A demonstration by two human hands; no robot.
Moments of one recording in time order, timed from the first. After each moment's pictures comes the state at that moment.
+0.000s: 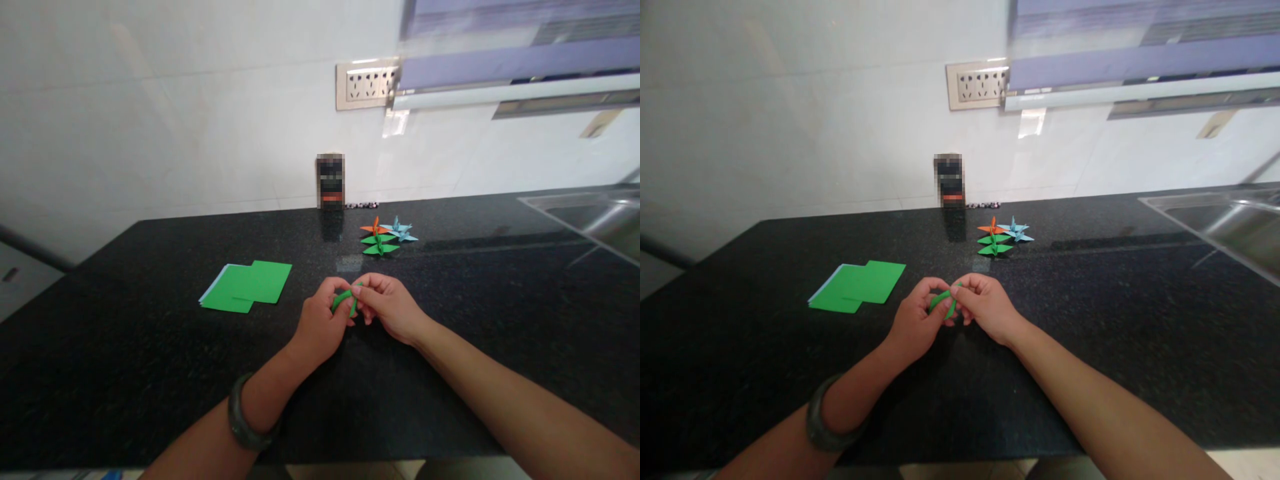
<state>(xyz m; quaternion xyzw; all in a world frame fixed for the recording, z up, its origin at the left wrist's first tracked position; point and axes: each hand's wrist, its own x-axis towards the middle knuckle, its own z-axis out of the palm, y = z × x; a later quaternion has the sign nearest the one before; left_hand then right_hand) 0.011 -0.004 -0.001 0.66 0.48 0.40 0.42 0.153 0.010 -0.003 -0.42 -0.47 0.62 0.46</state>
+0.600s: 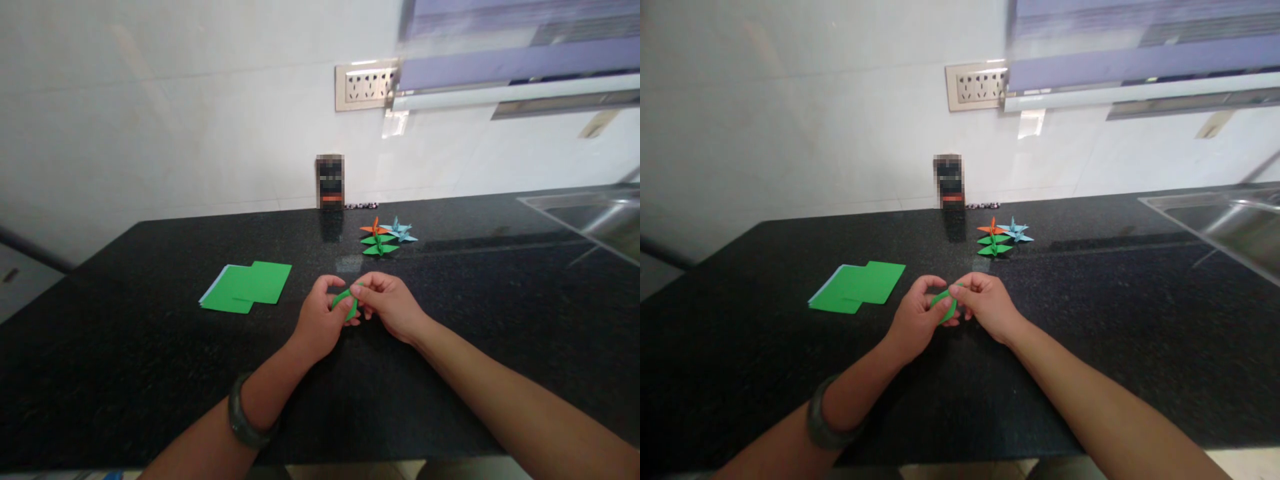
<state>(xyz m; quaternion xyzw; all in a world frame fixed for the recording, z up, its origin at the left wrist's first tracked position) 0.015 -0.001 -0.003 0.52 0.44 0.44 0.58 0.154 0.011 -0.003 -0.41 -0.48 0.60 0.48</state>
